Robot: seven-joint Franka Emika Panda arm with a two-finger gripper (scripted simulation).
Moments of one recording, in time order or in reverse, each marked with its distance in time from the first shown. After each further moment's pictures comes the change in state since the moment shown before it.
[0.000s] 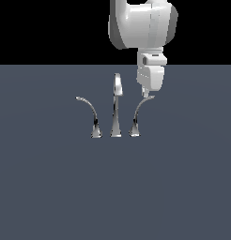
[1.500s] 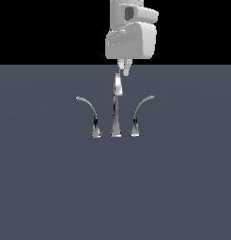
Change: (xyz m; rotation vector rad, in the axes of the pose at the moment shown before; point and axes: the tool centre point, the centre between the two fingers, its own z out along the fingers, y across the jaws) arm -0.102 0.078 -0.095 0.013 -0.007 -0.458
